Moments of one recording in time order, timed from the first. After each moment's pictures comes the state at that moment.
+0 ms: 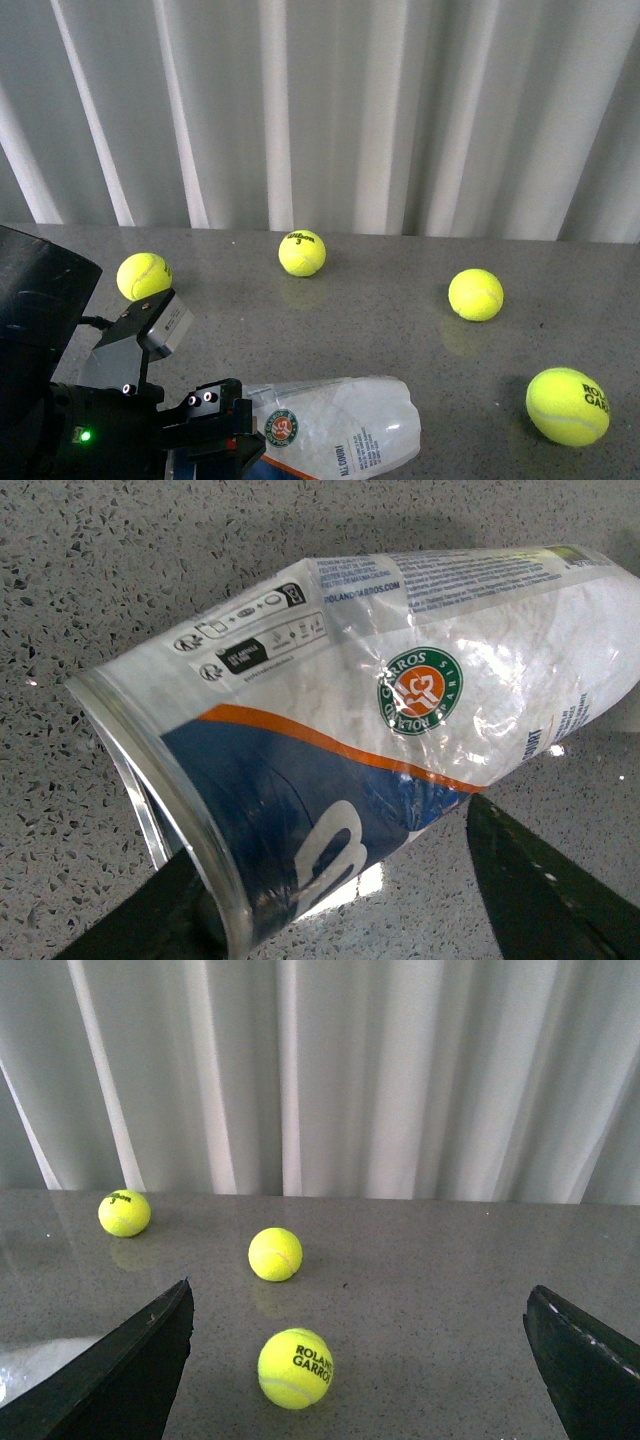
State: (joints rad) left arm -0.31 1.86 0.66 0.36 0.32 -0.37; right arm 0.00 0.00 0.00 0.00 0.00 -0.01
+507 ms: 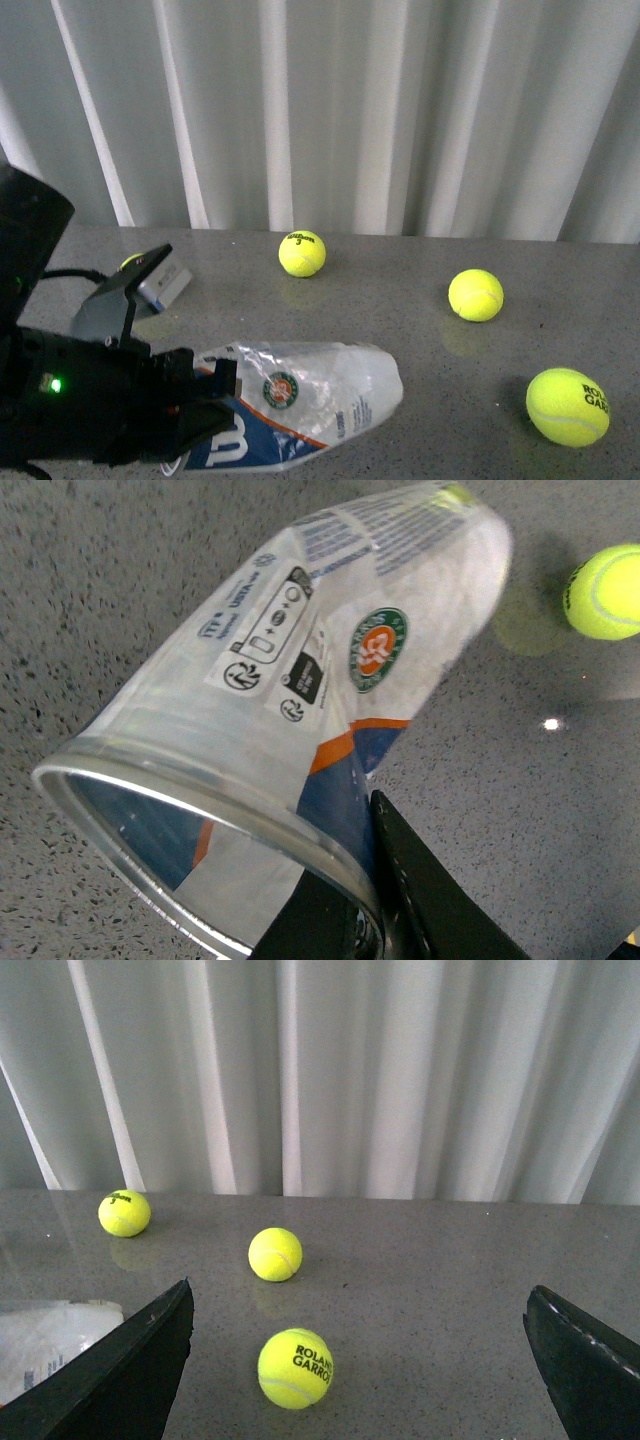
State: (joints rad) left arm -0.27 1.74 0.72 0.18 0.39 -0.26; right arm 0.00 0.00 0.00 0.00 0.00 -0.01
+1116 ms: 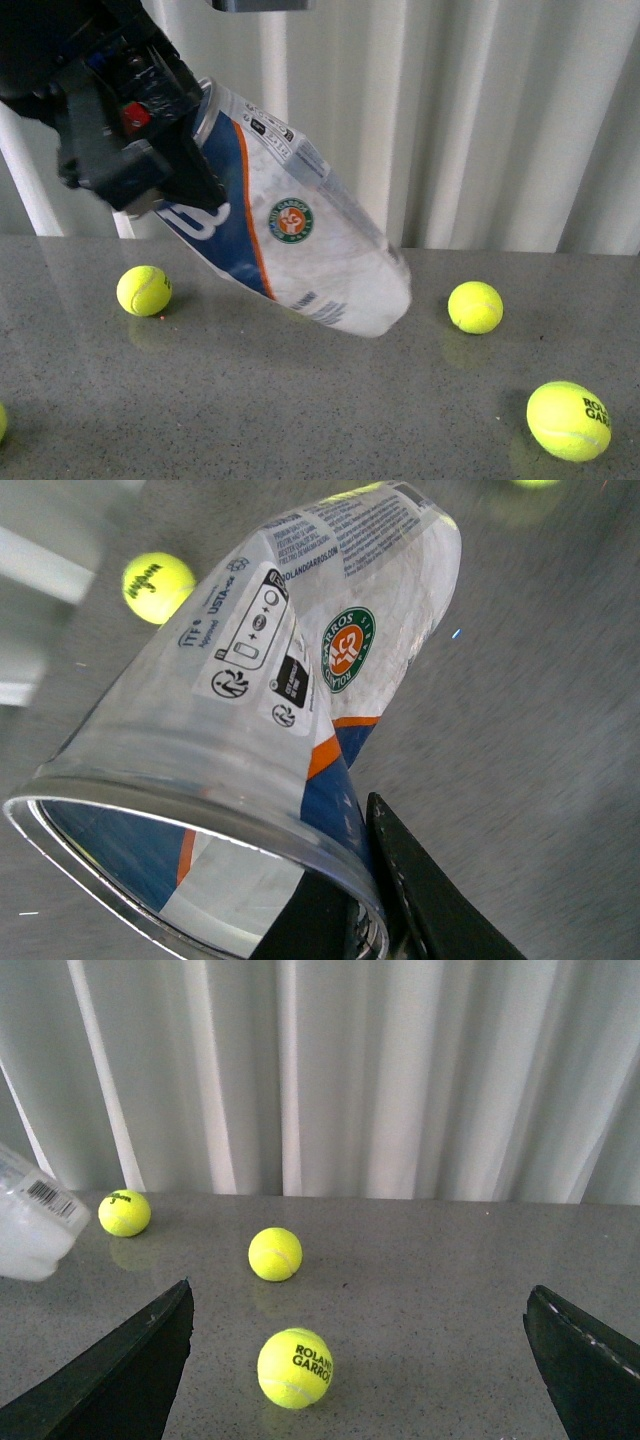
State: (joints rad) left arm -0.38 1.53 1.33 -0.68 0.13 0.74; right arm 0.00 0.00 0.00 0.00 0.00 -0.01
